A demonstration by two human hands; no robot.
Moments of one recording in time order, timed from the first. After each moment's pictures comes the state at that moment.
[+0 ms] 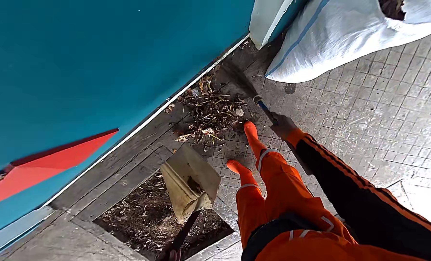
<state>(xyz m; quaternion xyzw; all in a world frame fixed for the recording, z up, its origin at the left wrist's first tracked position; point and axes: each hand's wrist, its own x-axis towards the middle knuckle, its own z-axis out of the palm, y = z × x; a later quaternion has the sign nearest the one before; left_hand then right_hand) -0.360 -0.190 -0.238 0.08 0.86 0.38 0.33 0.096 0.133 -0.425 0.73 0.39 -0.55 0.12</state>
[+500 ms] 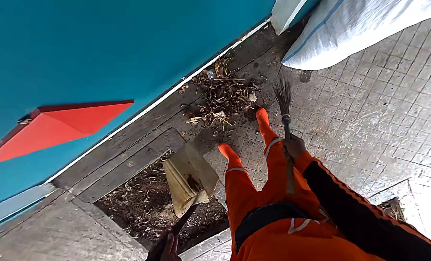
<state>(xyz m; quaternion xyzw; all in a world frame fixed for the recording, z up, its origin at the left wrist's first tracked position) -0.473 -0.288 -0.249 0.00 0.89 0.37 0.26 -0.032 -0.036 -0.360 0.80 0.04 -0.60 -0.06</state>
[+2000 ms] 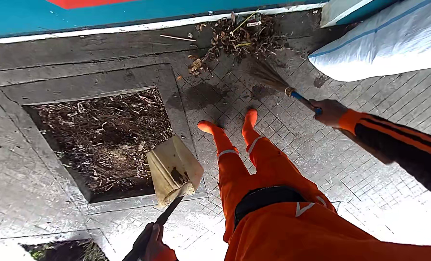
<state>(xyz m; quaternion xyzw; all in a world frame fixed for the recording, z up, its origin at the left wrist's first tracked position) -0.406 -0.582 -0.272 -0.15 0.90 0.39 0.13 0.013 0.009 -0.352 0.55 0.64 -0.38 0.38</state>
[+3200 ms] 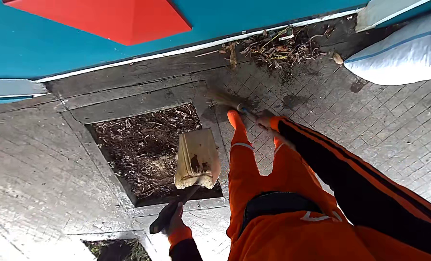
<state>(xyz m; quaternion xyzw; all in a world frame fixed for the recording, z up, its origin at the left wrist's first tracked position) -0.626 -0.484 -0.304 -0.13 0.90 0.37 0.19 -0.355 -0.061 -0.504 0.55 0.43 -0.66 0.28</state>
